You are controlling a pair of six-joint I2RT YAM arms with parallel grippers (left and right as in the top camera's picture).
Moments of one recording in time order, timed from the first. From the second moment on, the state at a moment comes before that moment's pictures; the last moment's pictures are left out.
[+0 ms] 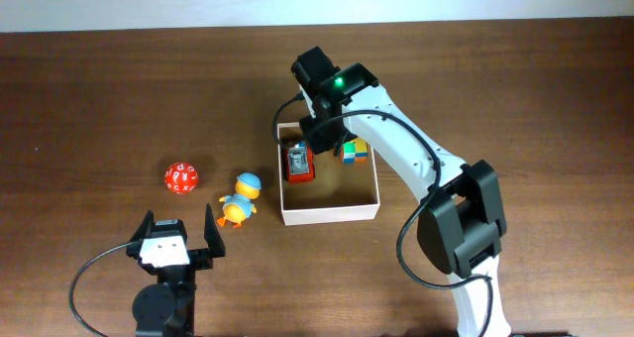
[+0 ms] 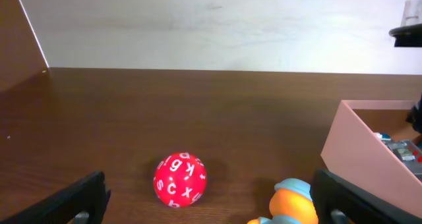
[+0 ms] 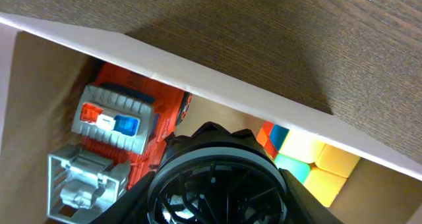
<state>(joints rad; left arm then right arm) -0.06 0.01 0.05 -0.16 -0.15 -0.02 0.56 2.20 1.98 -1.14 0.00 0.16</state>
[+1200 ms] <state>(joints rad) -0.06 0.01 0.05 -0.16 -0.15 -0.02 0.56 2.26 1.98 -1.13 -0.01 0.16</state>
